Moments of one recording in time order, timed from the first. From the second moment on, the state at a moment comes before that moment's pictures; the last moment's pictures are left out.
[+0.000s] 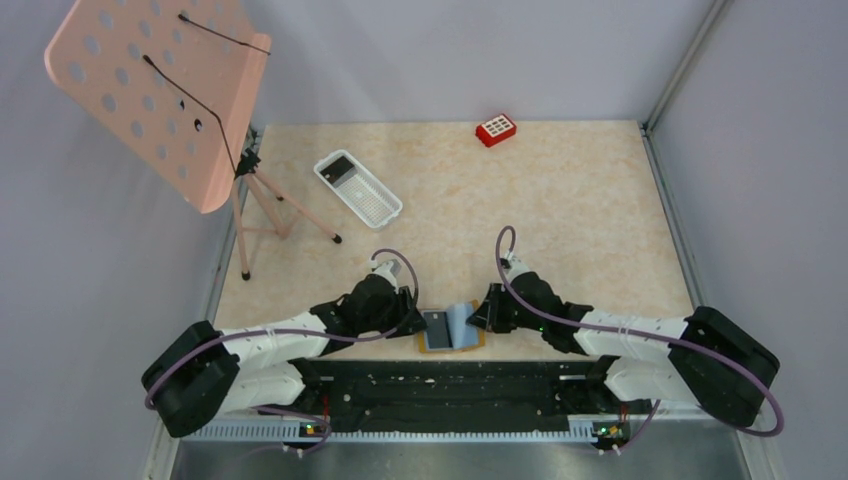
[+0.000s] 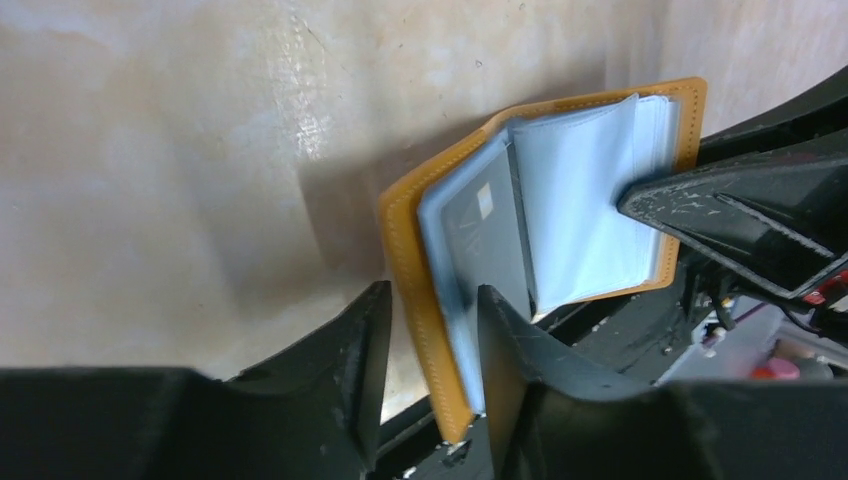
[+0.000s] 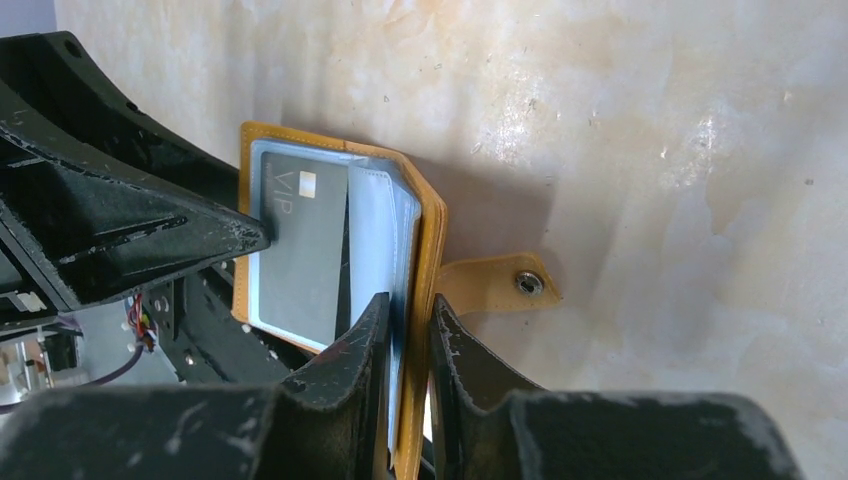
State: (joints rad) left arm -0.84 1.12 0.32 0.06 0.11 -0.94; right arm 0.85 1.18 0.29 0.27 -0.11 0.85
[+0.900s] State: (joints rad) left arm -0.84 1.09 0.32 0.15 0.19 -0.99; right arm 0.90 0.98 0.53 -0.03 -0.16 0.84
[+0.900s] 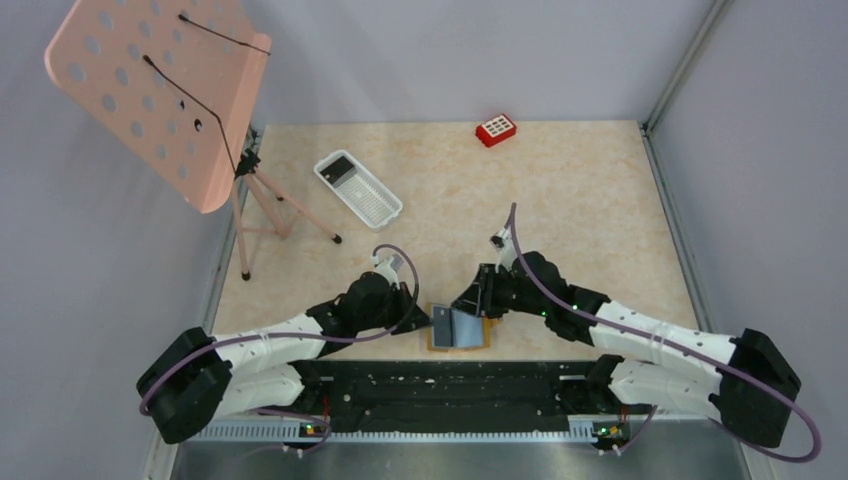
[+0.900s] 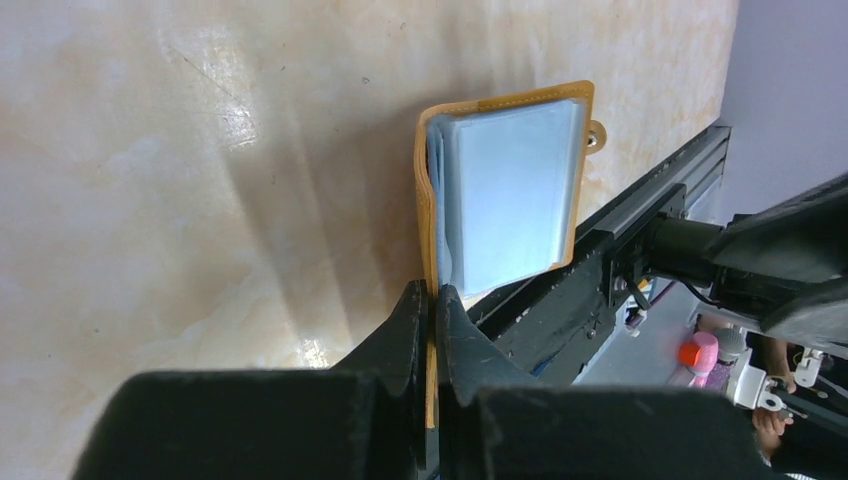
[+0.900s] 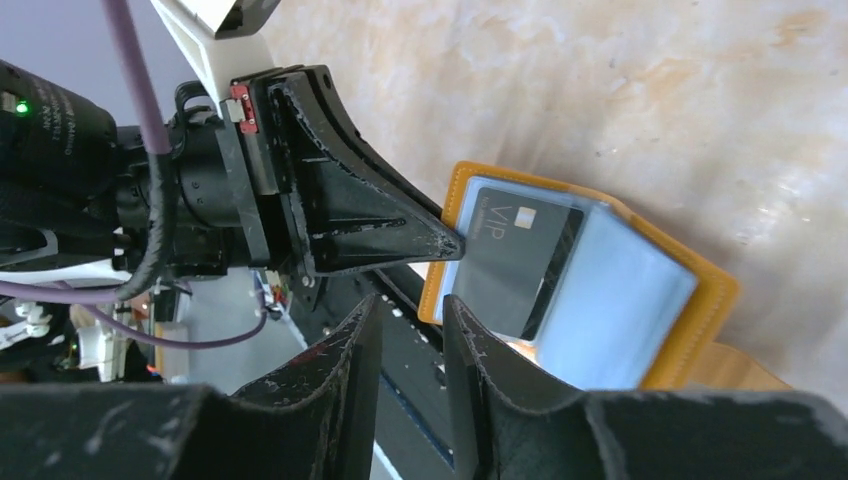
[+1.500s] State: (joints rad) left arm -0.84 1.08 0.28 0.15 0.14 -0.99; right arm 0.85 1.34 0.31 0.42 -0.31 0.89
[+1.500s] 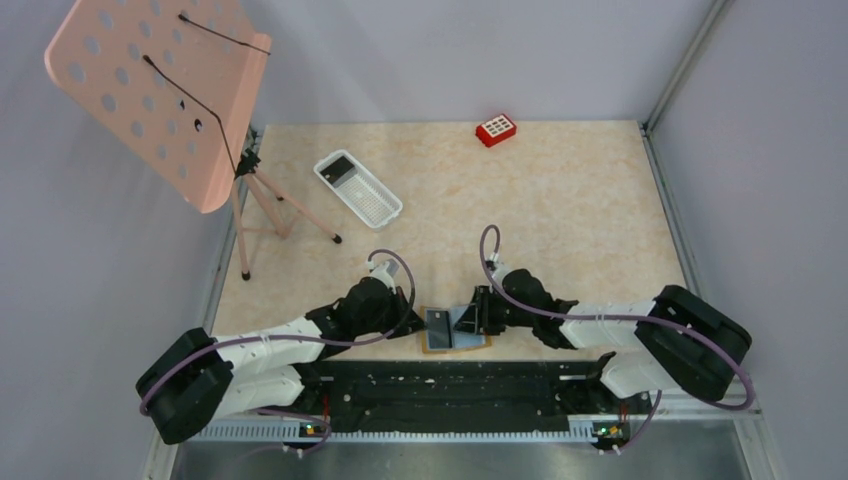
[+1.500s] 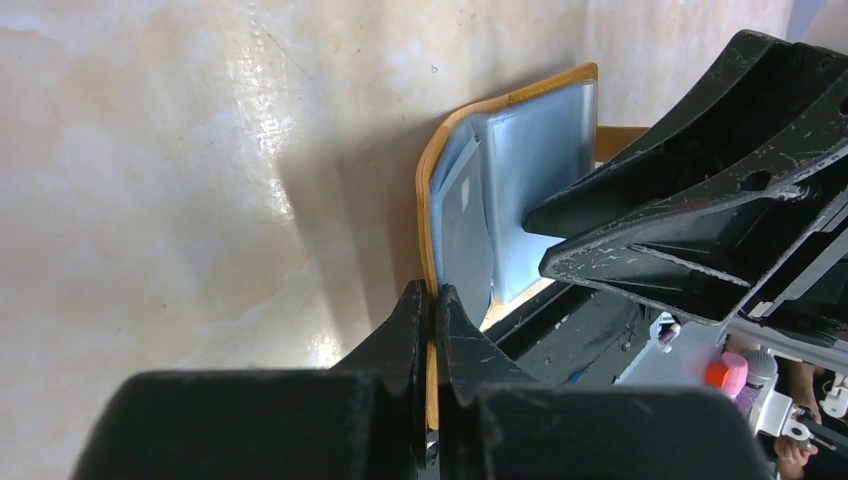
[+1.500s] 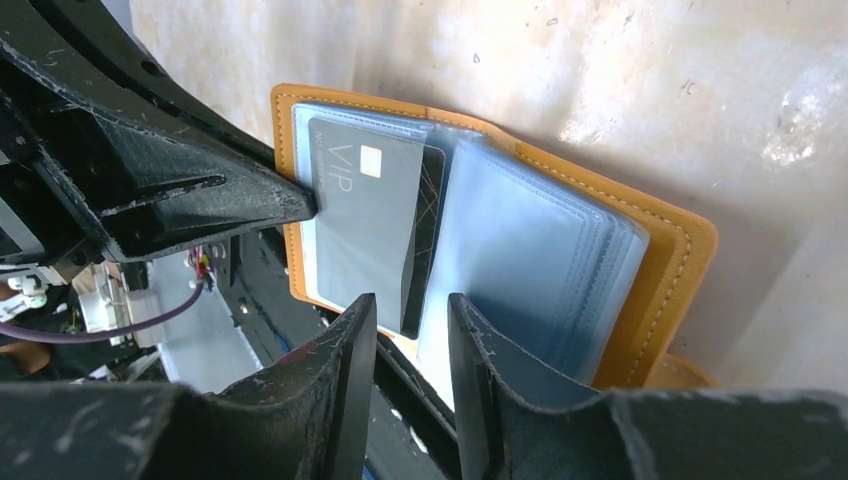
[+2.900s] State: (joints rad) left arm -0.84 1.09 0.27 0.13 0.11 -0.98; right arm 0.93 1.49 0.43 0.43 -0.19 0.91
